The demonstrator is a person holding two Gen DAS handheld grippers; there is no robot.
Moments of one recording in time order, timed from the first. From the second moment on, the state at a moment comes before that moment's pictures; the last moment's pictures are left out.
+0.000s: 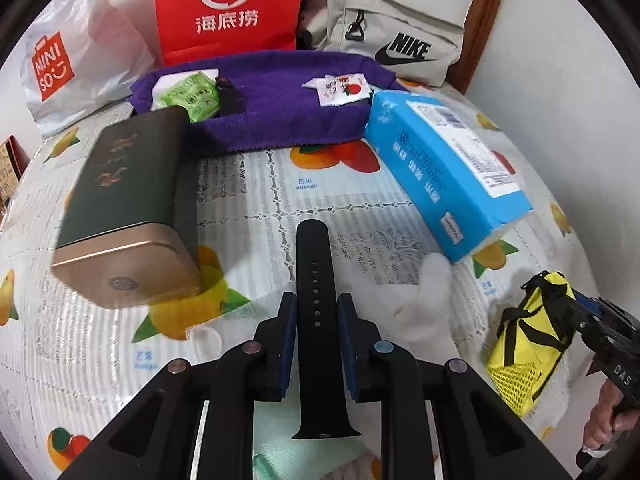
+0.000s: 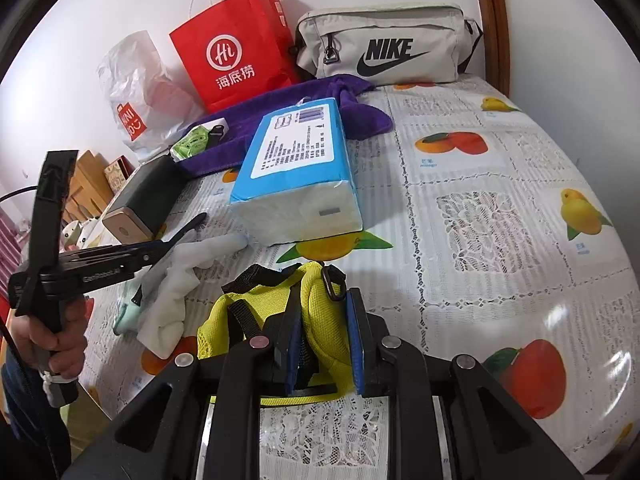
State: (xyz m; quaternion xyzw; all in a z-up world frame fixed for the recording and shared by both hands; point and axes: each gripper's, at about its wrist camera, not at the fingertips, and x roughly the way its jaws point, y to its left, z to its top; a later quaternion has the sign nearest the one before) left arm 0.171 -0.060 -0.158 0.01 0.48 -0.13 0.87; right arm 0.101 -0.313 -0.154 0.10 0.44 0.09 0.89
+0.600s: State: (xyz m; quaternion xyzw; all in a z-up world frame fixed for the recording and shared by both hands) left arm 0.122 0.002 -0.135 -0.04 0.46 -0.11 0.88; right arm 0.088 -0.310 -0.119 0.09 0.42 0.07 0.90
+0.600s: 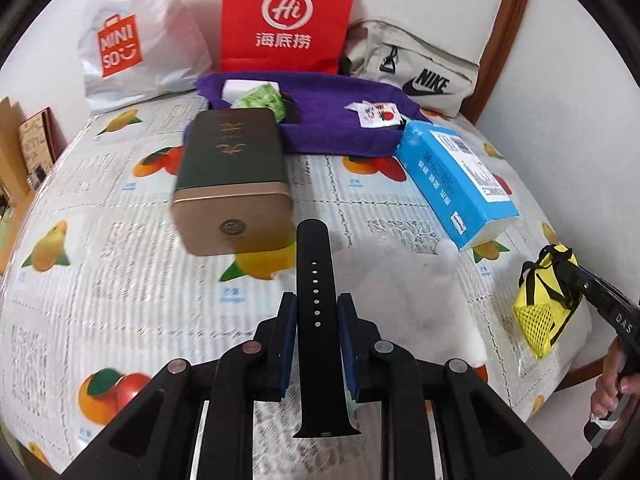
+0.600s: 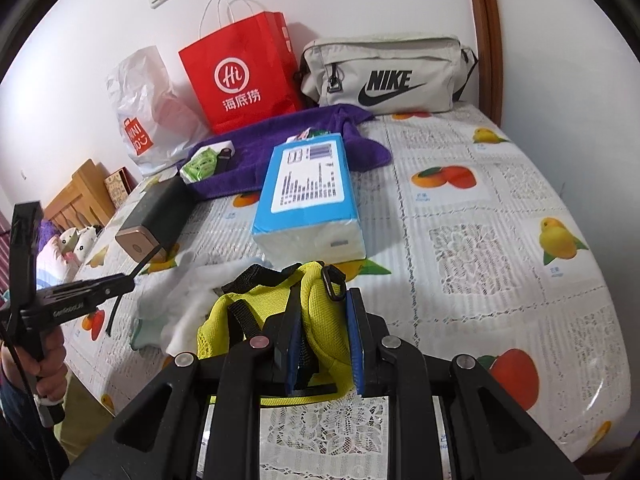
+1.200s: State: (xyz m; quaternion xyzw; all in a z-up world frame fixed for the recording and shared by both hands) left arm 0.121 0.041 -0.077 -0.07 0.41 -0.07 0.91; right arm 0.115 -0.293 -0.071 0.09 0.38 0.09 0.91
